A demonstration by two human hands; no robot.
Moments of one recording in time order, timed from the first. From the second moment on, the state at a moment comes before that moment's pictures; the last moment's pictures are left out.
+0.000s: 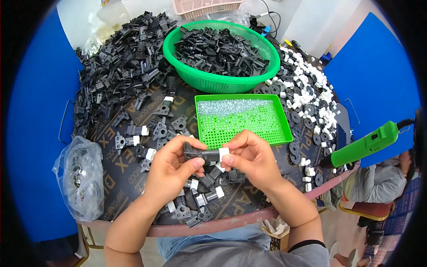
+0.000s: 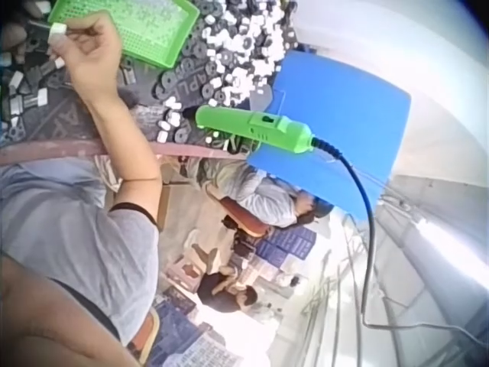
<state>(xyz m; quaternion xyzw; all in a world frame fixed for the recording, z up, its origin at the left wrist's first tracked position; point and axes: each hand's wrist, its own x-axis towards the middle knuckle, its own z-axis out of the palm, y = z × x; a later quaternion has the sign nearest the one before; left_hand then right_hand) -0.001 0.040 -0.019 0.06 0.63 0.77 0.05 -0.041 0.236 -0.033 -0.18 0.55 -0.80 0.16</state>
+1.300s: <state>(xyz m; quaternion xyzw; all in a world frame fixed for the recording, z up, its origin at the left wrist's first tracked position) -0.027 -0.008 -0.003 -0.04 0.59 0.80 0.02 -0.039 0.279 -0.021 -0.26 0.95 -0.19 -0.03</state>
